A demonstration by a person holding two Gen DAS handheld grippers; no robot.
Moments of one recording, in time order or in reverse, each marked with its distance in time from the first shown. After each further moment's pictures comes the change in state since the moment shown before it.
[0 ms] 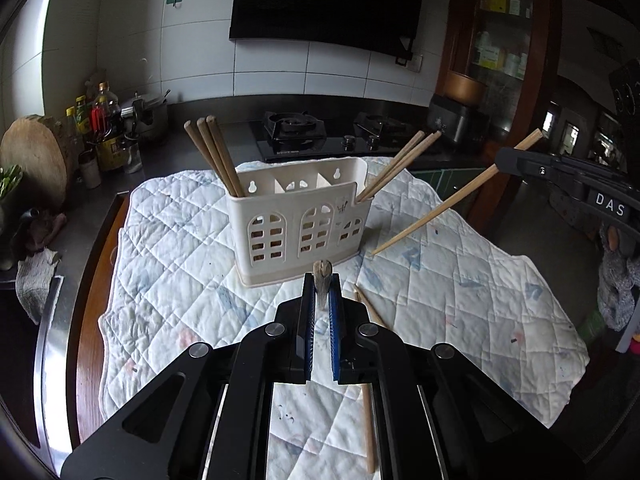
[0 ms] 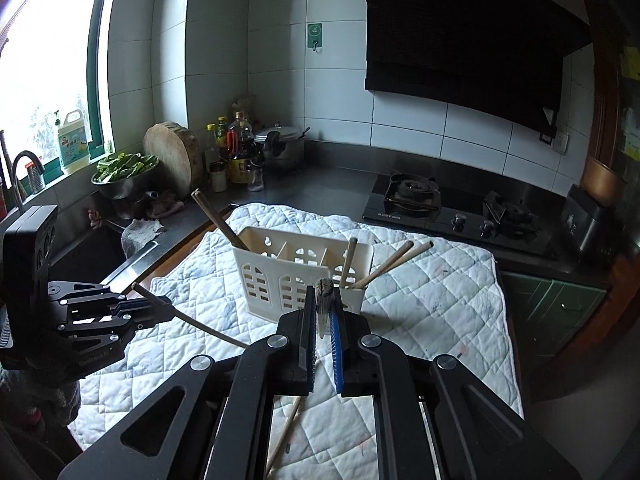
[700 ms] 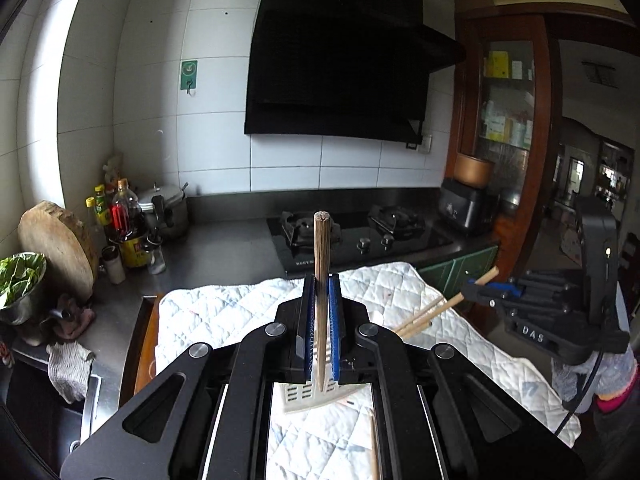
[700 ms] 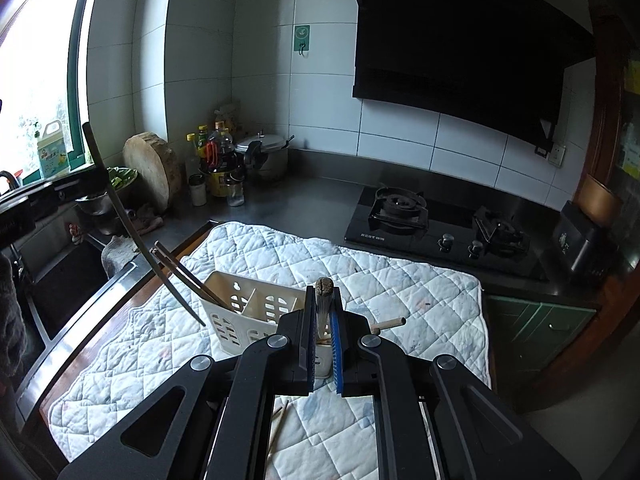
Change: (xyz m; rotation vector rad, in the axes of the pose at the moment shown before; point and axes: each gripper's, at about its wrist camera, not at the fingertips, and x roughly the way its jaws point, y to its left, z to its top) left arm -0.057 0.008 0.133 0.008 -0.268 0.066; right arm 0.032 -0.026 0.063 0.002 0.021 -0.036
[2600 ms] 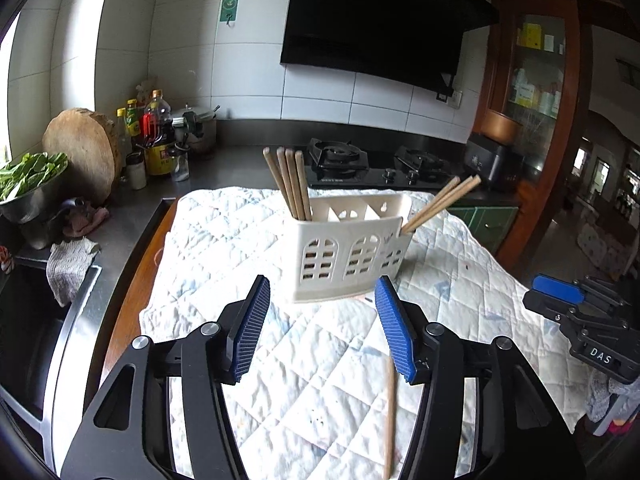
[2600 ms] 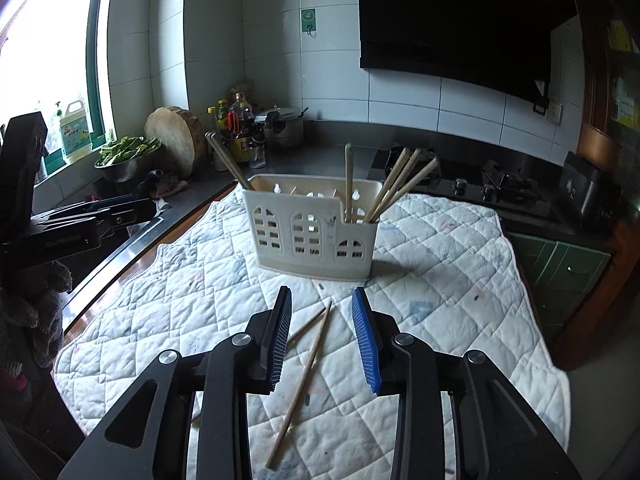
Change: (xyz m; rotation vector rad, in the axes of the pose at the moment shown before) left arm -0.015 0.013 -0.149 -0.096 0.179 0.072; right arm -0.036 0.043 -0.153 0.058 0.023 0.054
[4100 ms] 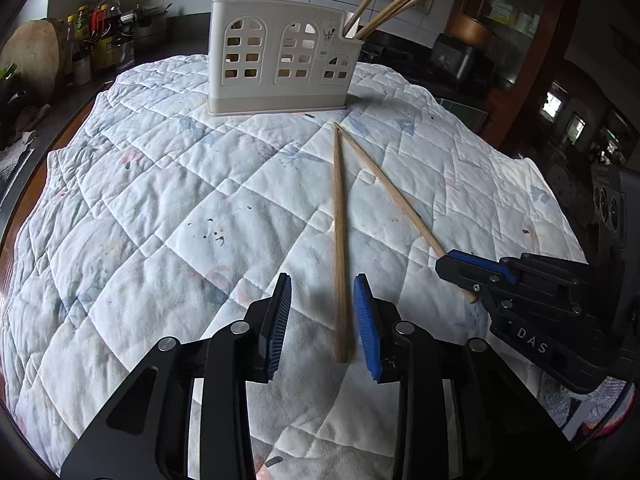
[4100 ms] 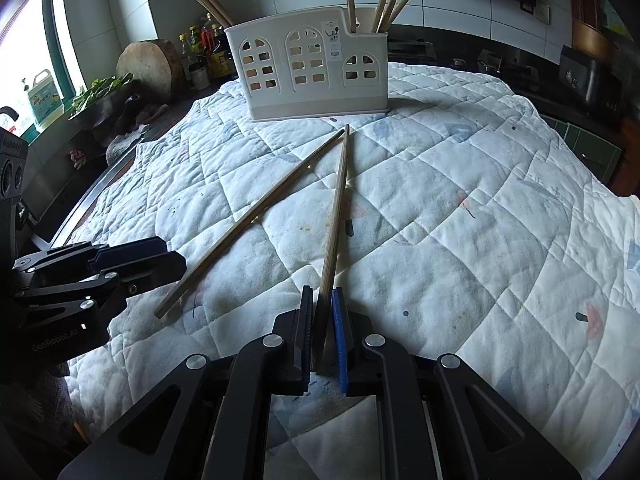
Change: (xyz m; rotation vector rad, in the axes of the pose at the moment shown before) left arm 0.052 -0.041 -0.152 0.018 0.307 -0.149; right arm 0.067 0.026 -0.131 0.147 0.242 -0.014
